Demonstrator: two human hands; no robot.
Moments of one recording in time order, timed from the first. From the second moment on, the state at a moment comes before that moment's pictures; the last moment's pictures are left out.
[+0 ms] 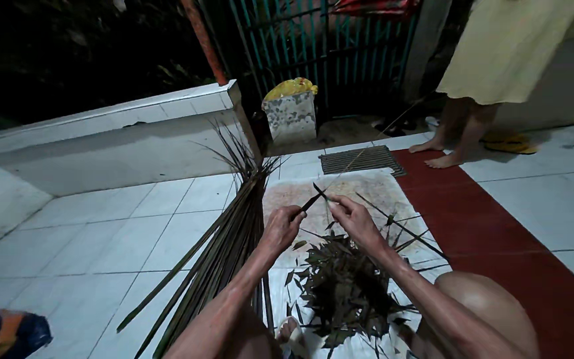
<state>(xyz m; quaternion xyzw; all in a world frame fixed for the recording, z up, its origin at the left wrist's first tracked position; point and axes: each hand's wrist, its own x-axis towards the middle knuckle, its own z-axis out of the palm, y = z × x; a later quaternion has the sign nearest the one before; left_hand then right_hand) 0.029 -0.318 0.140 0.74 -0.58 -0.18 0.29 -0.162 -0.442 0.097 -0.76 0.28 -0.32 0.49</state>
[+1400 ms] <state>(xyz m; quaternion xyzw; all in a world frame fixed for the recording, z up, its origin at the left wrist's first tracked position) -0.003 -0.319 0.138 0.77 -0.60 -0.02 0.22 -0.149 -0.423 0.092 -0.80 0.37 -0.27 0.40</state>
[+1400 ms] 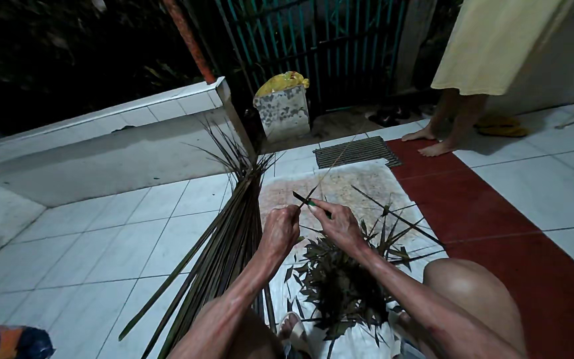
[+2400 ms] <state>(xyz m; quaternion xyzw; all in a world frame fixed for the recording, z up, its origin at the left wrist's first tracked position) -0.007 -0.307 0.146 0.78 -0.61 0.00 0.10 -0.163 -0.464 0.090 -0.77 0.46 -0.25 0.38</state>
